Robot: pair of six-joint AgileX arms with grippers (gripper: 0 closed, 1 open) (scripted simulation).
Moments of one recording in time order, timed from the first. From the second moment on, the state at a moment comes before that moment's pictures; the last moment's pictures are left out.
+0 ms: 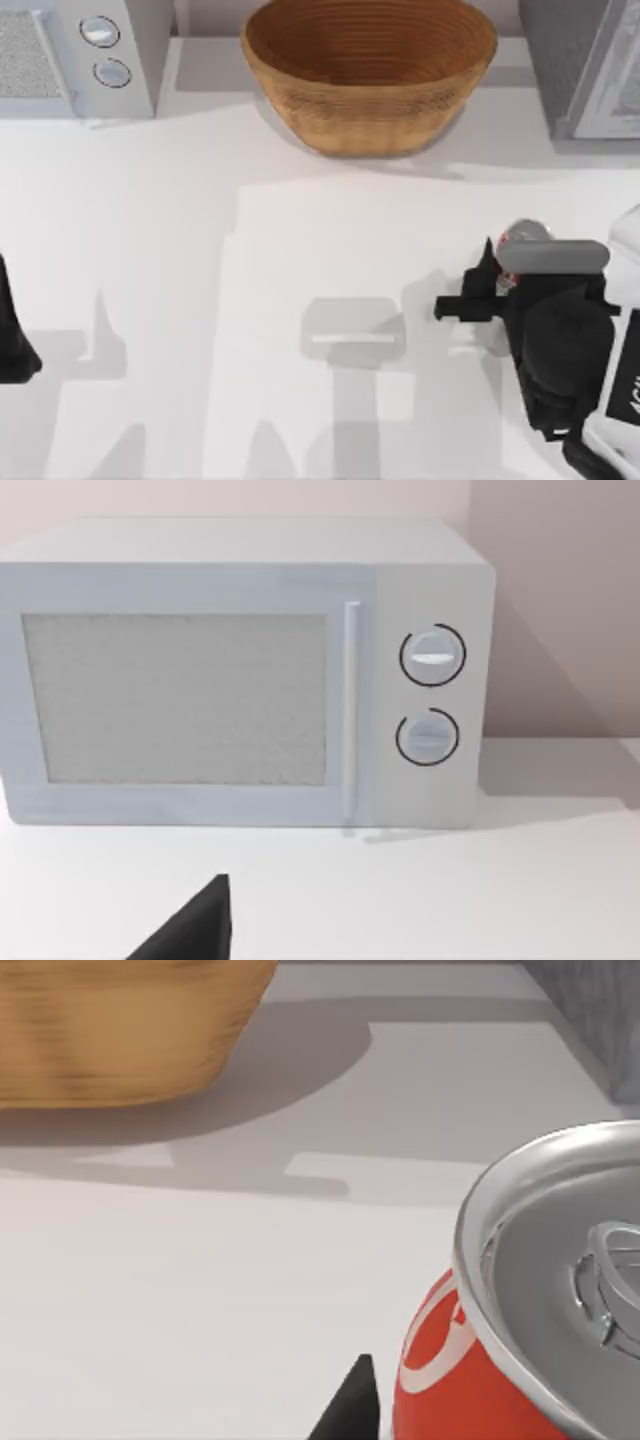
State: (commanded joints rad) left arm 0.00 0.00 0.00 0.00 0.00 0.00; right arm 0.61 2.20 0.43 1.53 0.63 0.15
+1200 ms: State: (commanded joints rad) left arm 0.00 0.00 0.00 0.00 0.00 0.00; right arm 0.61 1.43 0.54 0.64 0.62 0.15
